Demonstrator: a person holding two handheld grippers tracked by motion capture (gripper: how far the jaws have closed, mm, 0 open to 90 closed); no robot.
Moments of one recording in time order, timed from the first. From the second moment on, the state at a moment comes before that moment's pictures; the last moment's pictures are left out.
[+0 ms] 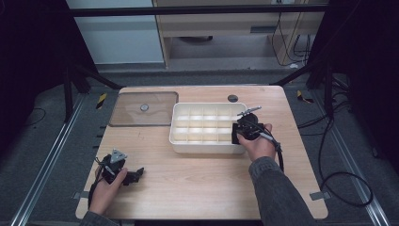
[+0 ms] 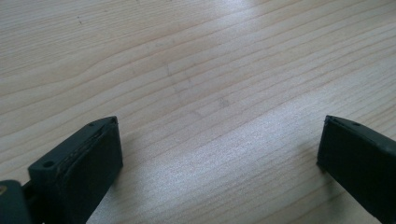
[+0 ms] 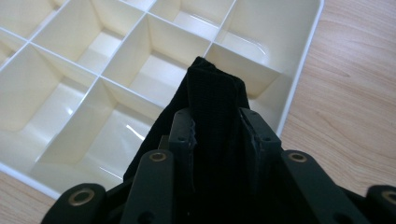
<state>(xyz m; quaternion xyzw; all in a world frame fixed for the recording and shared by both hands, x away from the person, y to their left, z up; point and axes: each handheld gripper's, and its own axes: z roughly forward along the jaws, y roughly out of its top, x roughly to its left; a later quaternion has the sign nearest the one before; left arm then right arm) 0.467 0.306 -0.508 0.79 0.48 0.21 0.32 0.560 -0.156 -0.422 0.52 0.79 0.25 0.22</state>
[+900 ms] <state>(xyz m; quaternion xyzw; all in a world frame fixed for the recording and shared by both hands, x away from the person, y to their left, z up) 0.467 0.305 -0.508 0.79 0.48 0.21 0.32 0.560 -0.159 -0.421 0.53 0.78 0.26 0.20</state>
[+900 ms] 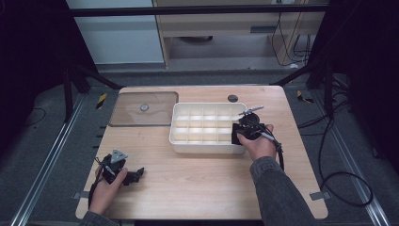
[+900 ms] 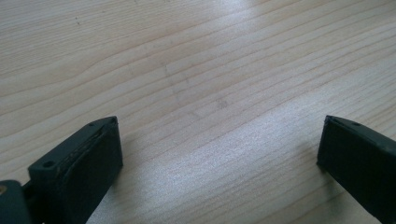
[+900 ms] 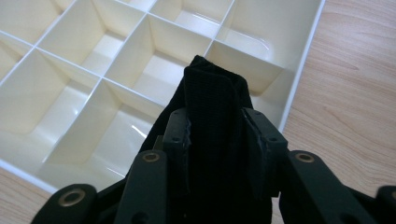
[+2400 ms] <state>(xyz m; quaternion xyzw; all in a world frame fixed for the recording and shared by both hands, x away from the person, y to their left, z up) 0.467 0.304 -0.508 0.79 0.48 0.21 0.32 0.563 -0.199 -0.347 0.52 0.80 0.26 0.14</state>
